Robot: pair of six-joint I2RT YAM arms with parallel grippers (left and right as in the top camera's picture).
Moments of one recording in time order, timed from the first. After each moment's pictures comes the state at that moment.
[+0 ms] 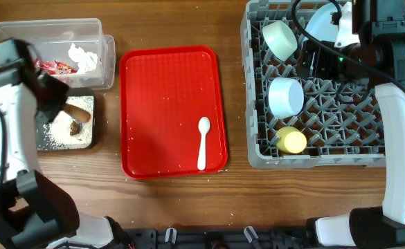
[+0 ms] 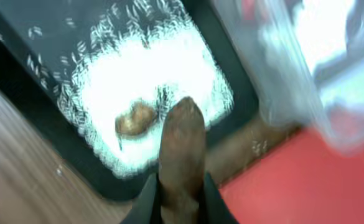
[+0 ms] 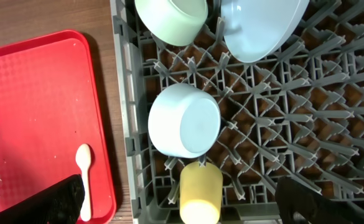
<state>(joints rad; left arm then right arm) 0.37 1.67 1.42 -1.05 -0.01 -0.69 0.07 1.59 1.92 -1.43 -0.02 0.20</state>
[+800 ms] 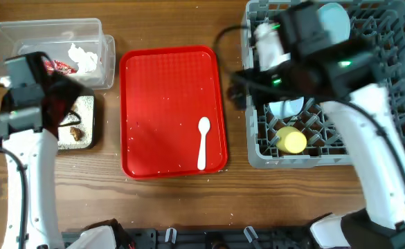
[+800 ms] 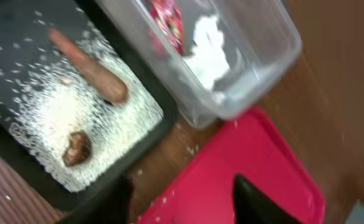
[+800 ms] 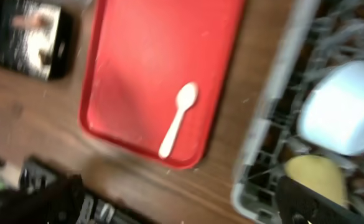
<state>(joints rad) 0.23 1.32 1.19 -0.79 -0.04 -0.74 0.45 1.62 1.92 -1.46 -0.24 0.20</state>
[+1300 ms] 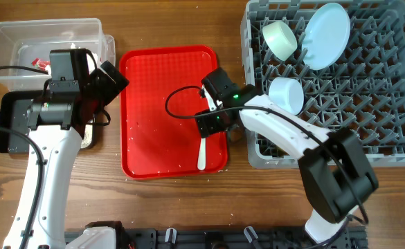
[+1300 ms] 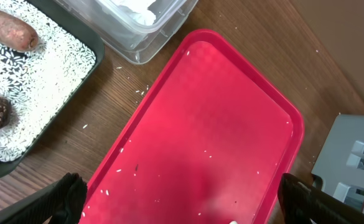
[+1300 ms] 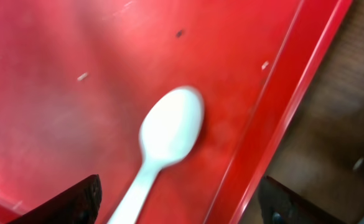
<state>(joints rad) 0.01 1.34 1.19 -0.81 0.01 -0.74 0.62 1.88 1.25 -0.66 -0.14 0.25</state>
